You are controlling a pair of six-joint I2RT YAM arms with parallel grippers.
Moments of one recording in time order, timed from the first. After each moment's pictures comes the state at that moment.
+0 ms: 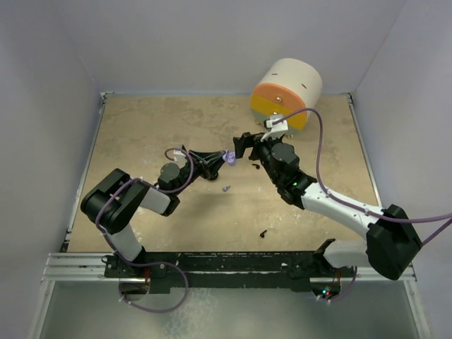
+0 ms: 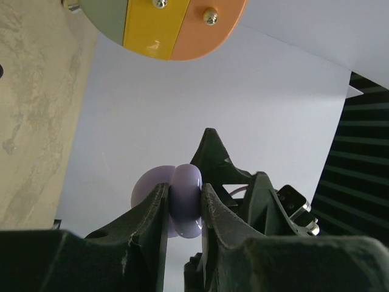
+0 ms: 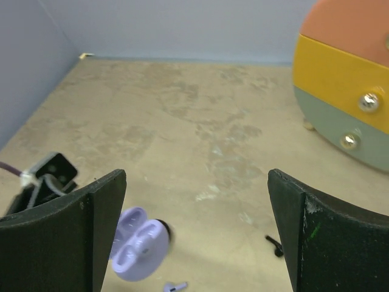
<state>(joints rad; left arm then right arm) -0.54 1.73 0.46 1.36 0.21 -1.95 0.73 1.29 0.78 0.49 0.35 0.23</state>
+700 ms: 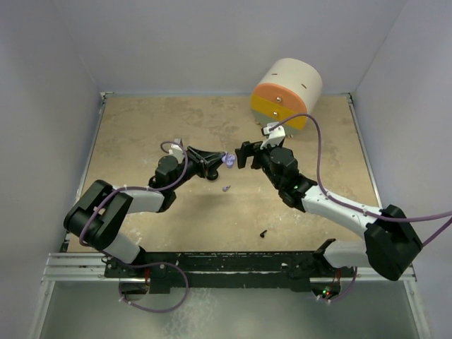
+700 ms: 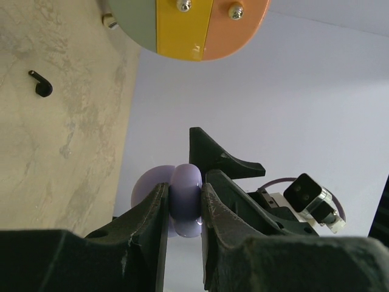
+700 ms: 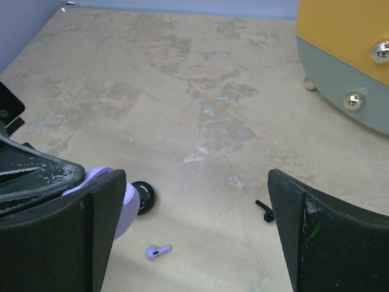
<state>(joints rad) -0.50 1.55 0.50 1.01 0.27 -1.71 0.71 1.28 0.71 0.39 0.32 0.24</state>
